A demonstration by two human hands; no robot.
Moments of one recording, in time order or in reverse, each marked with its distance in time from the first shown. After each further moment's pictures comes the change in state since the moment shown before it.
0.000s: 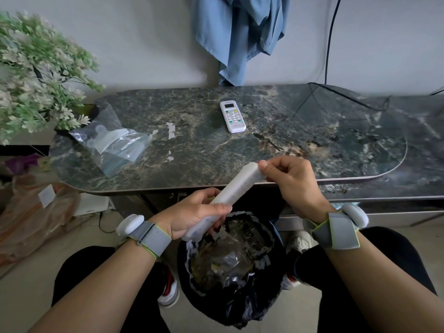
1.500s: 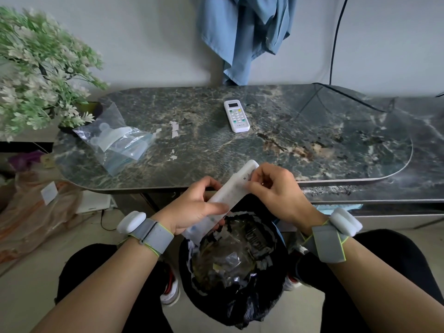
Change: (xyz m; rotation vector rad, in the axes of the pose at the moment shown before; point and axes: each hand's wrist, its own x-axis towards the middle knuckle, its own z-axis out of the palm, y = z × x) left_hand -0.001 0.007 -0.002 0.038 0.169 0.043; right_hand -0.011 0.000 0.020 -0.382 -0.206 -0.098
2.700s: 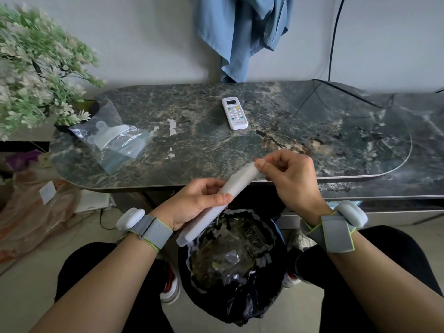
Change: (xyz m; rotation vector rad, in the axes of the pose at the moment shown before) left_hand 0.004 0.000 -0.001 -0.009 -0.102 0.110; right_hand 0.007 0.001 -0.012 0.292 0.274 0.020
